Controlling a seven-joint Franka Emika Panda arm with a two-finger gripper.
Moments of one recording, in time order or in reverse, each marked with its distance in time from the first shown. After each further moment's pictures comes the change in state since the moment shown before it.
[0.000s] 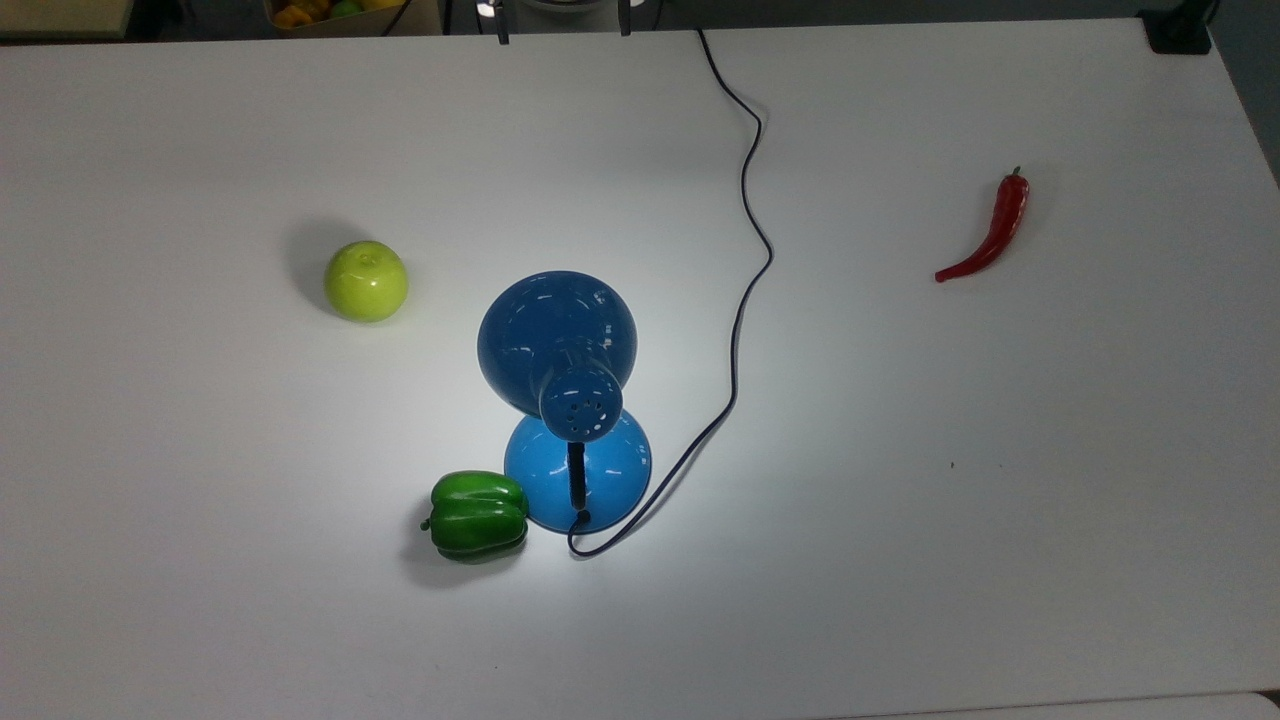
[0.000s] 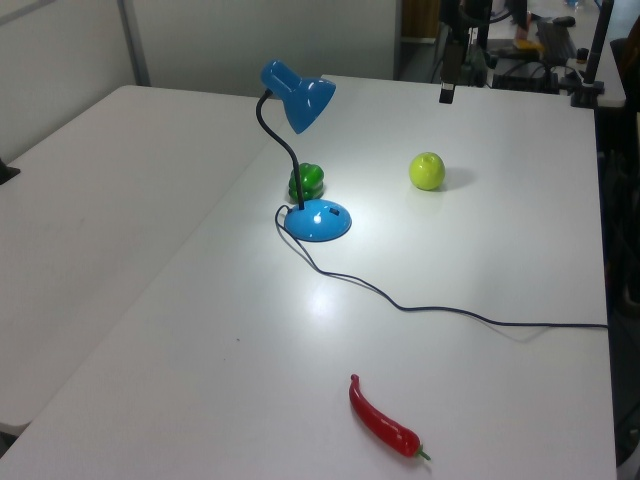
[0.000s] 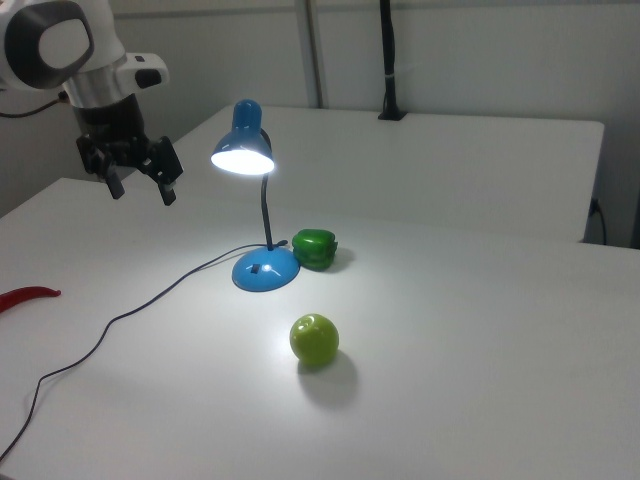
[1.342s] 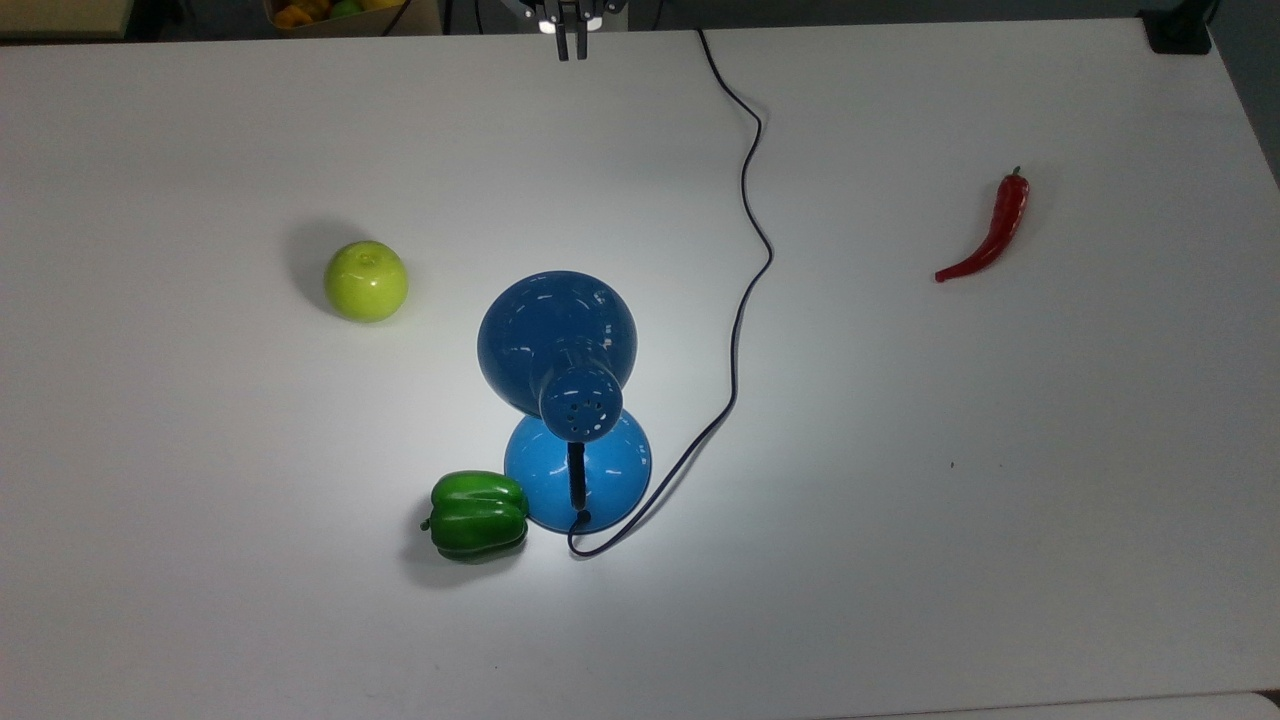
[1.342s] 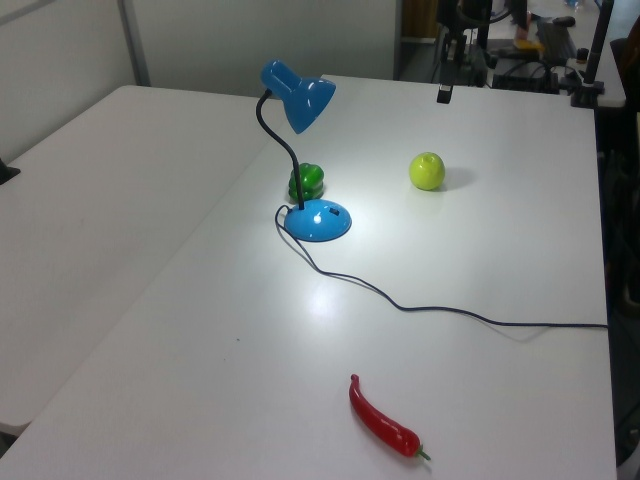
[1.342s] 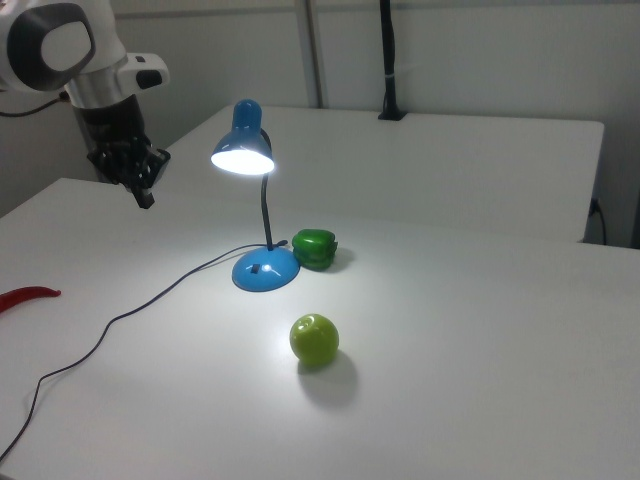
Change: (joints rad) arm 0.001 0.006 0.000 0.000 0.019 0.017 -0.006
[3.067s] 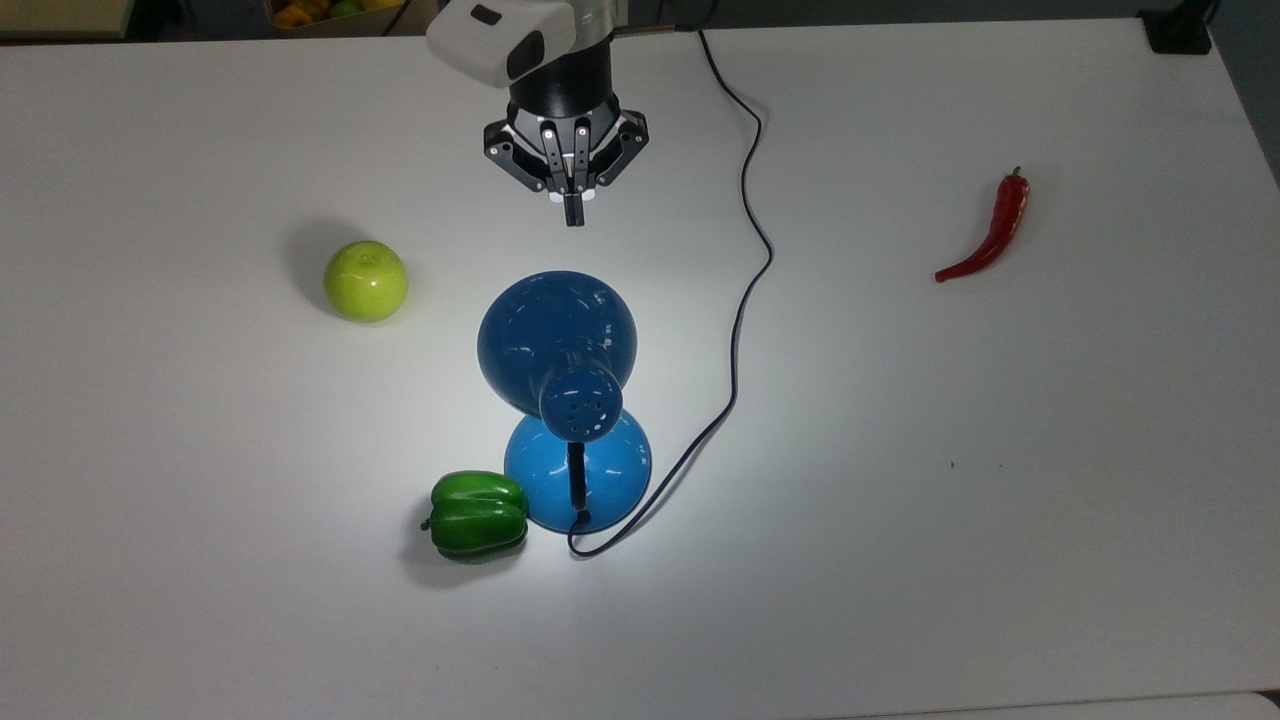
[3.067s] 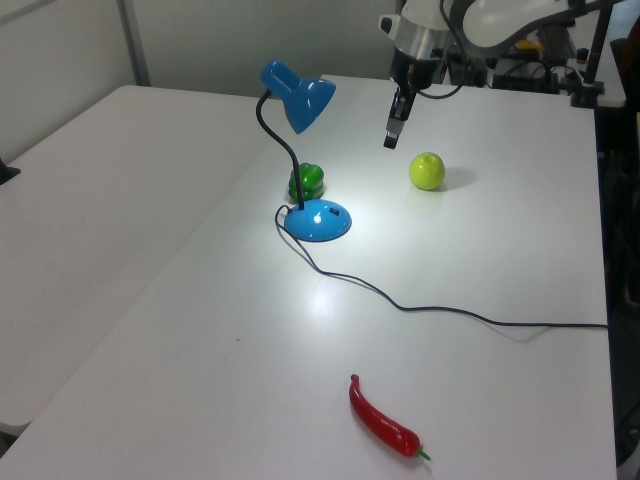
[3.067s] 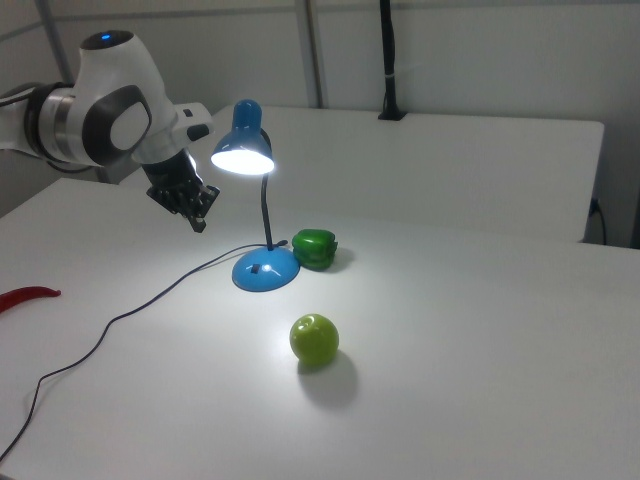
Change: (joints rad) arm -0.012 0.176 0.003 -0.090 0.001 0.419 -0.009
